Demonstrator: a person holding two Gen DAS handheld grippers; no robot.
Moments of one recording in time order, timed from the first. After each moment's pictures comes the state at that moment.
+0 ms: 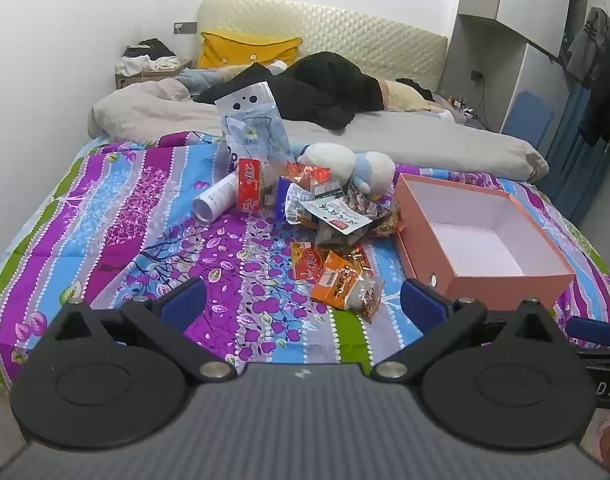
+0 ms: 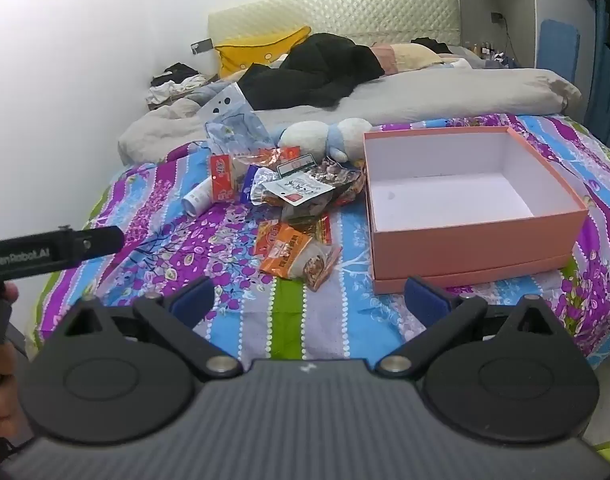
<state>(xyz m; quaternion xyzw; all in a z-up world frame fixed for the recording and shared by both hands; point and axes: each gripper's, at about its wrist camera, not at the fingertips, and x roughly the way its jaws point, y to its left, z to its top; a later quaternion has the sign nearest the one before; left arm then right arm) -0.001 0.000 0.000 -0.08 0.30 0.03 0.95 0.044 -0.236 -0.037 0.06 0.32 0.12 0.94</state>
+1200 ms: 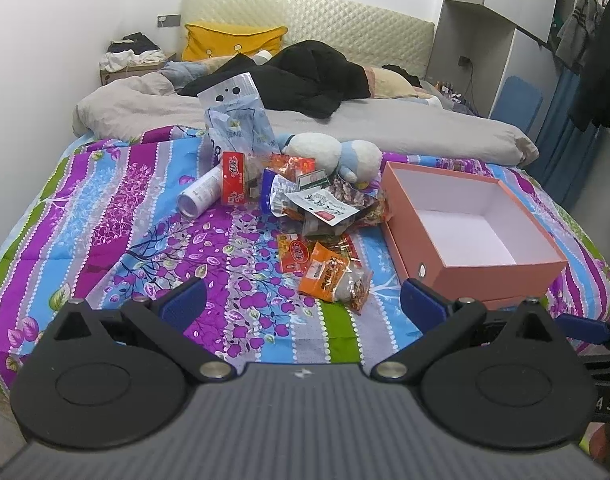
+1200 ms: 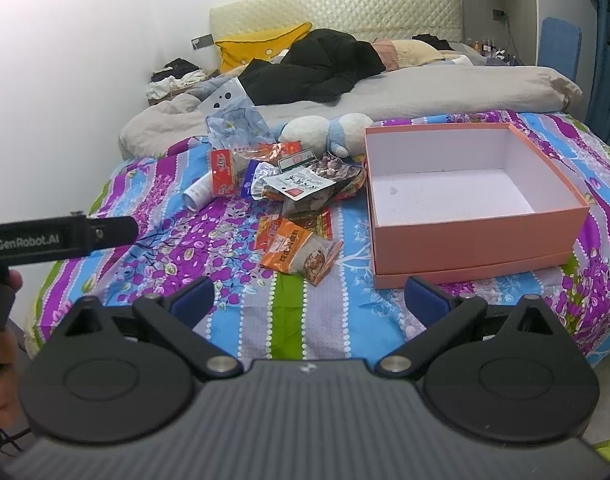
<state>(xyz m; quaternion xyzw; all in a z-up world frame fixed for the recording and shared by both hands) 0.013 -0.009 0.000 -0.07 0.33 0.01 0.94 0.043 -0.233 -0.038 0.06 0.33 0.12 0.94</state>
